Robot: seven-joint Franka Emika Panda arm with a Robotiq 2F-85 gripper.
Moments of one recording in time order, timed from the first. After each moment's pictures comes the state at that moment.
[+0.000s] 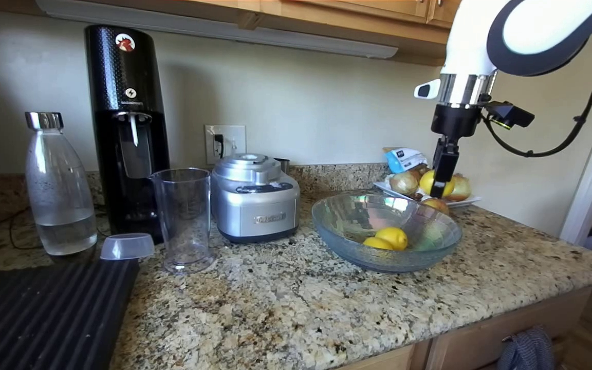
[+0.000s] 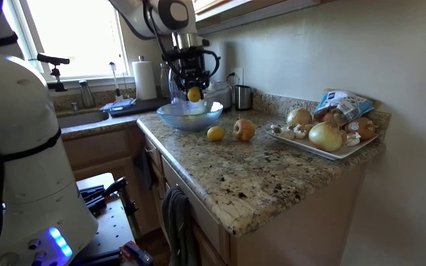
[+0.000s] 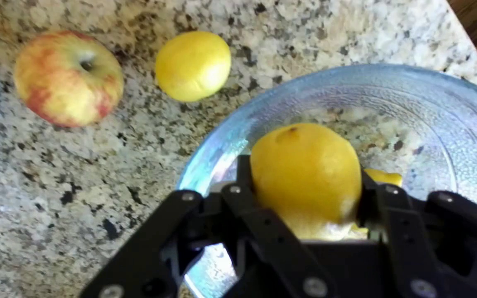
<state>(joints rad) 0.20 -0.14 0.18 -2.33 -0.04 2.29 -0.37</state>
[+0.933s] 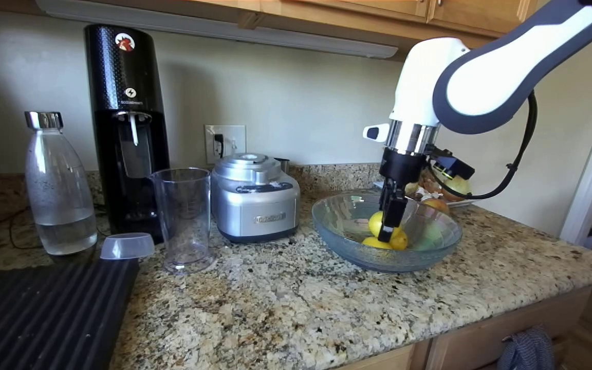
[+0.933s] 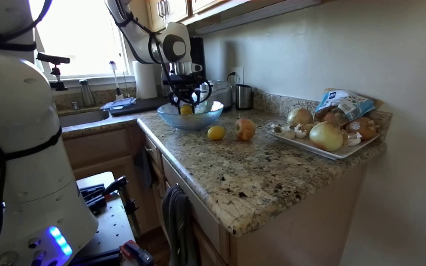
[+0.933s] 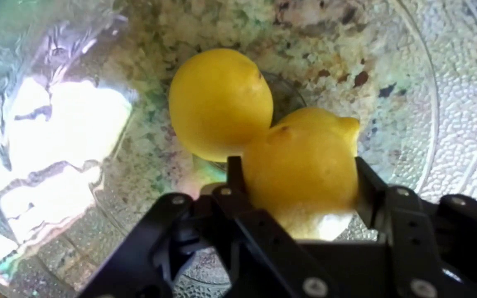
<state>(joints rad) 0.26 0.14 0.29 -2.23 0.00 2.51 -0.42</state>
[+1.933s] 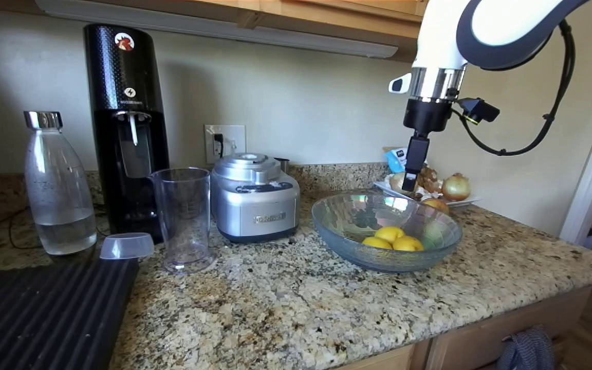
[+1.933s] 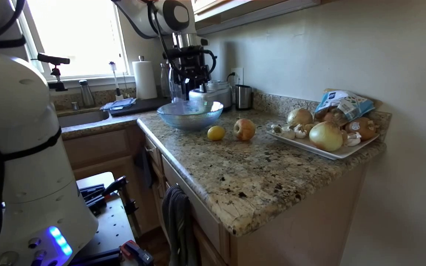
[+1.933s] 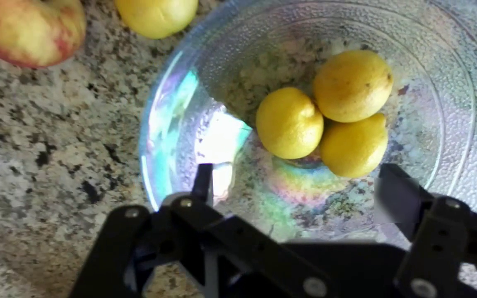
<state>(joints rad) 0.22 -0.04 0.23 -2.19 -0.05 2.27 -0.27</state>
